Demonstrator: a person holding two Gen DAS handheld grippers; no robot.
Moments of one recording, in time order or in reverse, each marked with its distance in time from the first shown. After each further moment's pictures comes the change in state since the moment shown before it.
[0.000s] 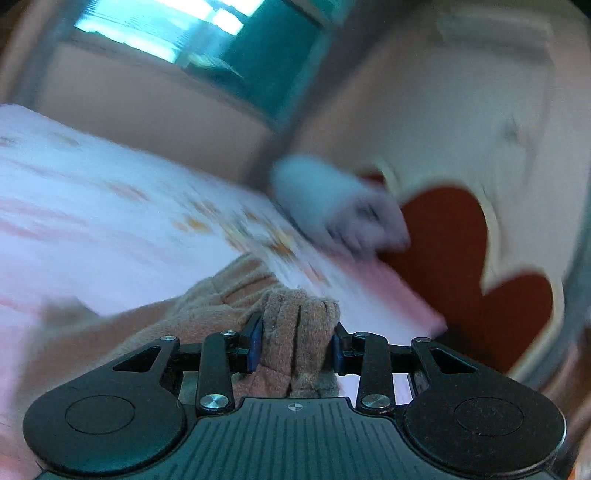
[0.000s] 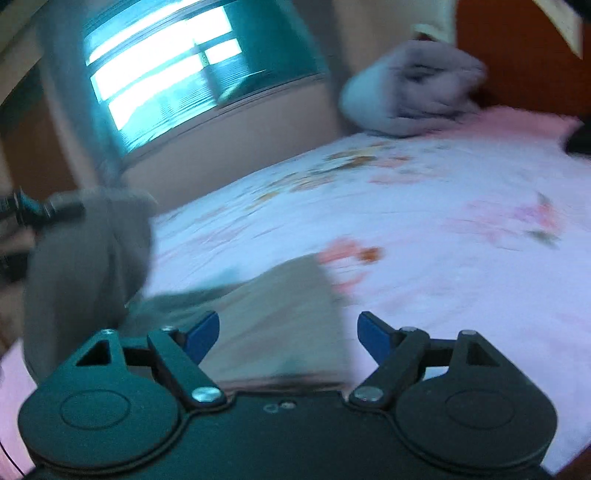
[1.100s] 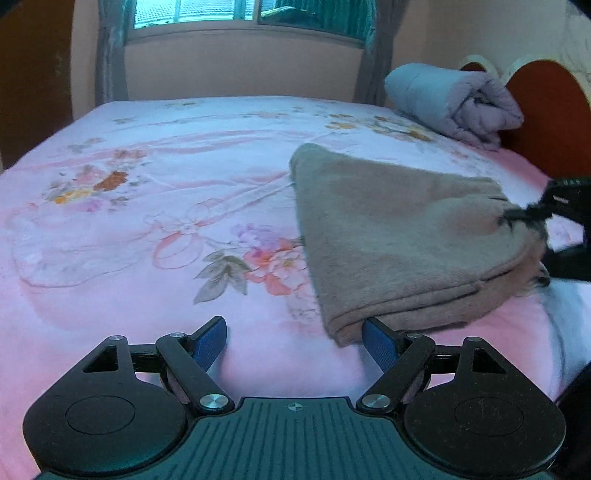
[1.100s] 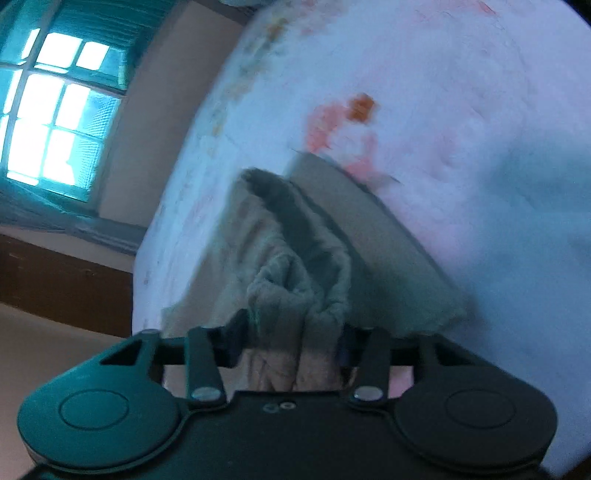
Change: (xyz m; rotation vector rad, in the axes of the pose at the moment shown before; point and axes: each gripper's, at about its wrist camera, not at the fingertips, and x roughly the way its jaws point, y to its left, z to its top) left arm -0.113 0.091 -0.097 0.160 0.199 0.481; right arm 0.089 -0.013 0.001 0.603 0.345 0.137
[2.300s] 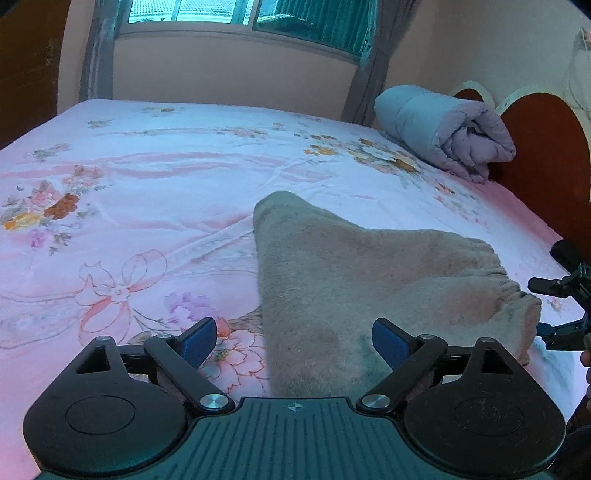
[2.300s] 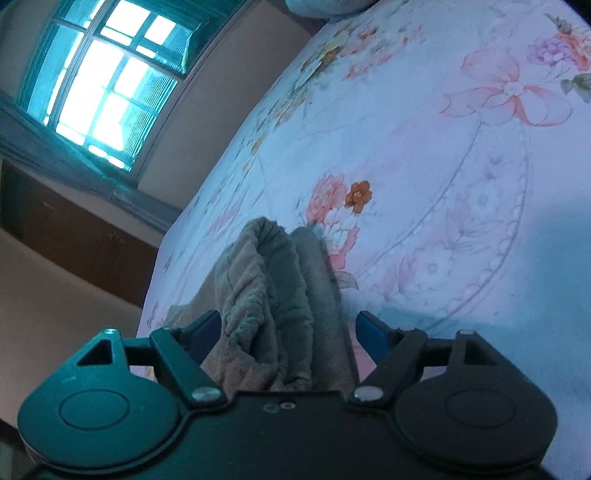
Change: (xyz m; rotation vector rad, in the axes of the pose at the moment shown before) left arm 0.052 -0.030 0.060 -0.071 -0.020 -0.061; right arm -0.029 -0.051 0.050 -0.195 0.018 0.094
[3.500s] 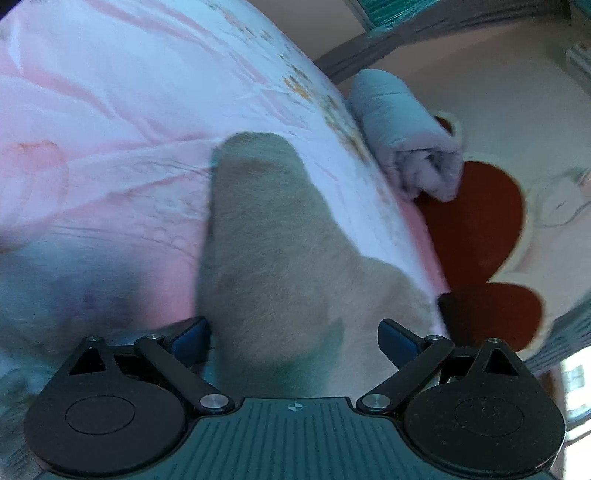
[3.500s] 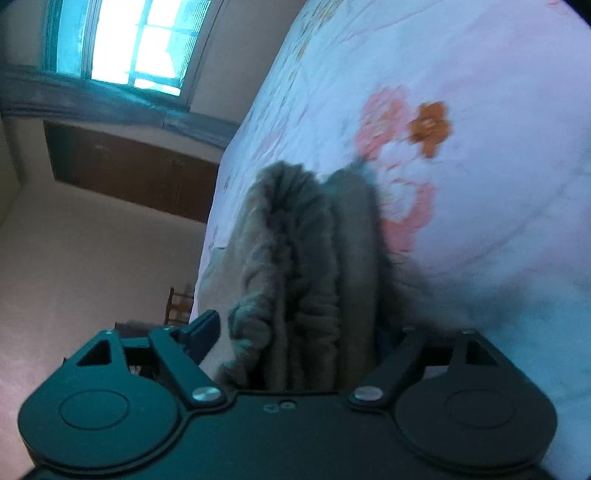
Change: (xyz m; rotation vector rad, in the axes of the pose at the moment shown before) left arm 0.130 0.068 0.018 -0.470 0.273 -0.534; right arm 0.061 -0.016 0.032 0.028 0.352 0.260
